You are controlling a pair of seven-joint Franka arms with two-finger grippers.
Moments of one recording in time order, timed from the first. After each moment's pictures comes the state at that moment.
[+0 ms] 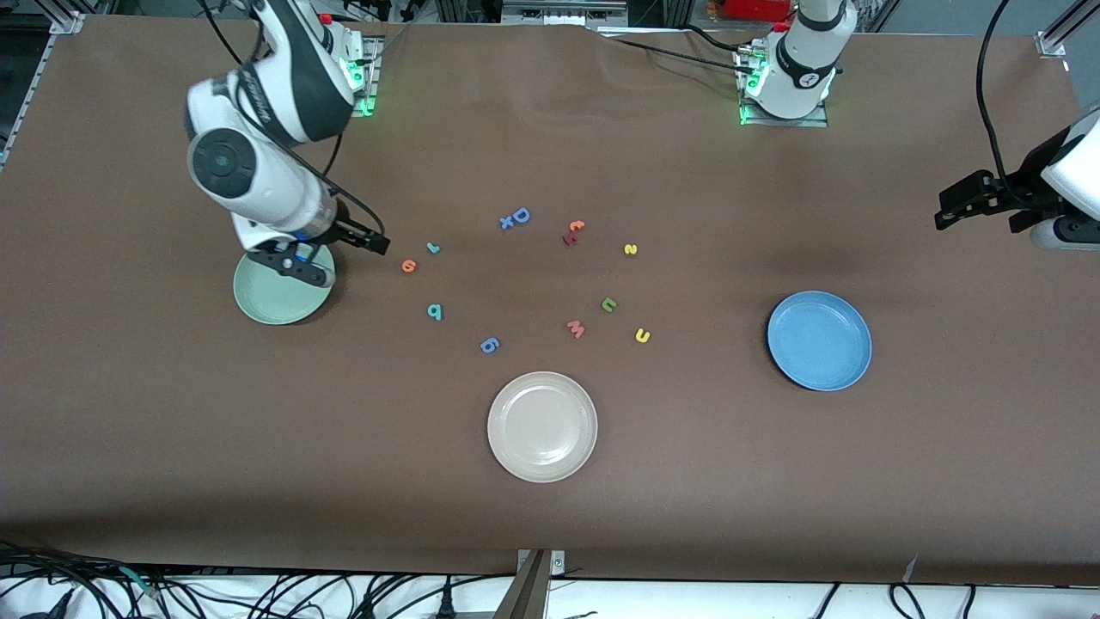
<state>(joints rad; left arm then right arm) 0.03 0.02 0.00 -1.61 -0.01 1.57 0.04 -0.01 0.17 0.40 -2.08 0.05 2.04 0.75</state>
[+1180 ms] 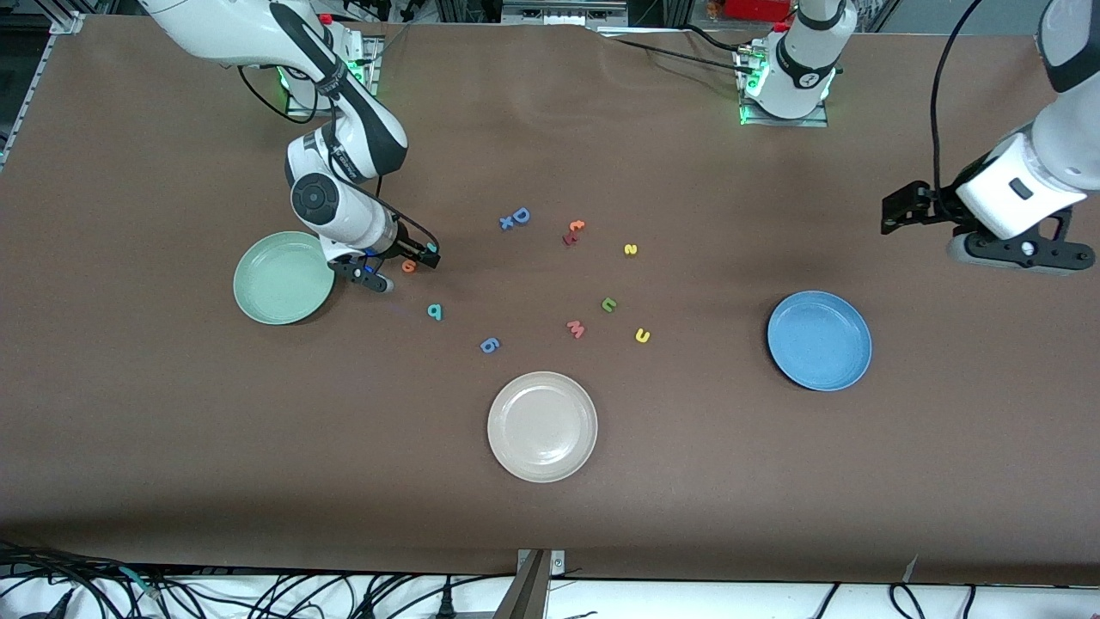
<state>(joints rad) -0.06 0.07 -0.03 -1.61 -0.01 1.56 0.04 -0.01 0.39 0.45 -2.31 0.04 2.55 0.83</state>
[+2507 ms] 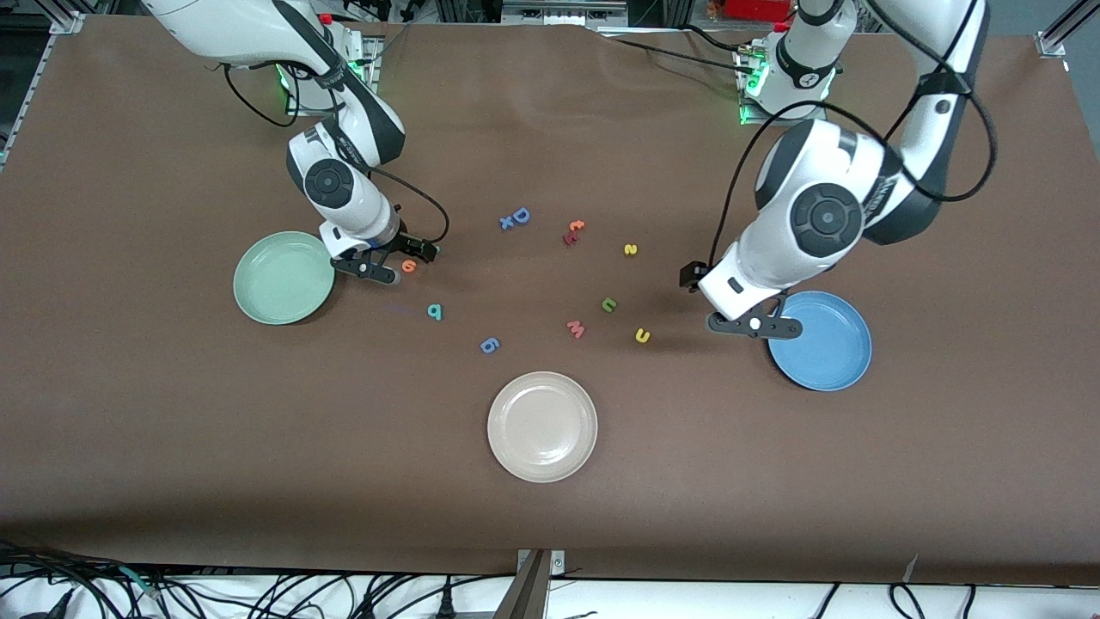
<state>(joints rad) -0.35 0.36 -0.05 -1.72 -0.07 1.96 -0.31 -0.01 0.39 0.44 -2.37 -0.17 2.63 0.85</state>
